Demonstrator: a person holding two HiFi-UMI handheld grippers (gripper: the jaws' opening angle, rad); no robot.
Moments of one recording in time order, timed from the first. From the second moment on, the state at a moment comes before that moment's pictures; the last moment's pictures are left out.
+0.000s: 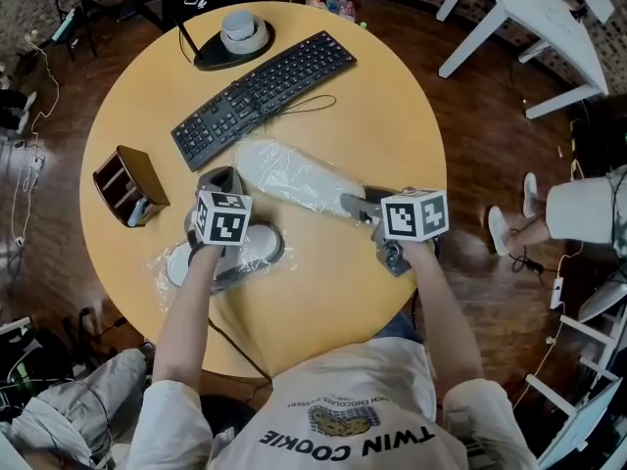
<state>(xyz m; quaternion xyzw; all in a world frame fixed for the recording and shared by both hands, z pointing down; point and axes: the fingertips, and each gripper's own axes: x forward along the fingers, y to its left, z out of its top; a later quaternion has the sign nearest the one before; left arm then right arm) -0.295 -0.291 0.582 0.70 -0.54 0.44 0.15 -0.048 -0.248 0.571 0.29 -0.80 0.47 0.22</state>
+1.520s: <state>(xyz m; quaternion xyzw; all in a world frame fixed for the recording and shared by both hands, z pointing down) -0.296 -0.292 0.584 0.67 -0.56 0.48 0.12 0.024 -0.209 0.555 0.41 -0.80 0.40 0.17</state>
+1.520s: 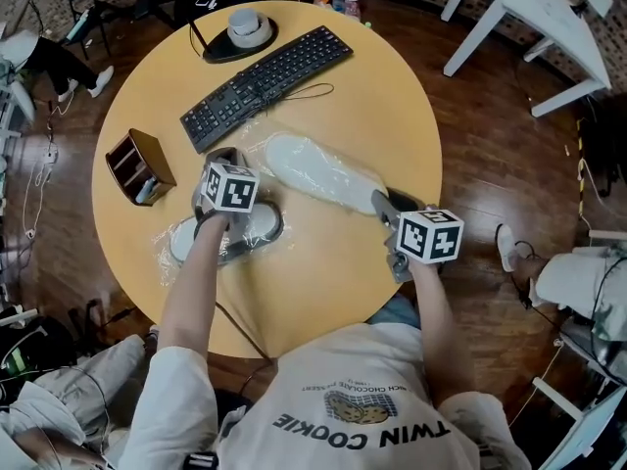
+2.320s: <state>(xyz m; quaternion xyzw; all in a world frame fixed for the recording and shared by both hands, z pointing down) -0.299 -0.294 0.584 0.65 -0.57 0.48 0.13 0.086 -0.183 0.555 0.45 -0.78 0.40 0.18</state>
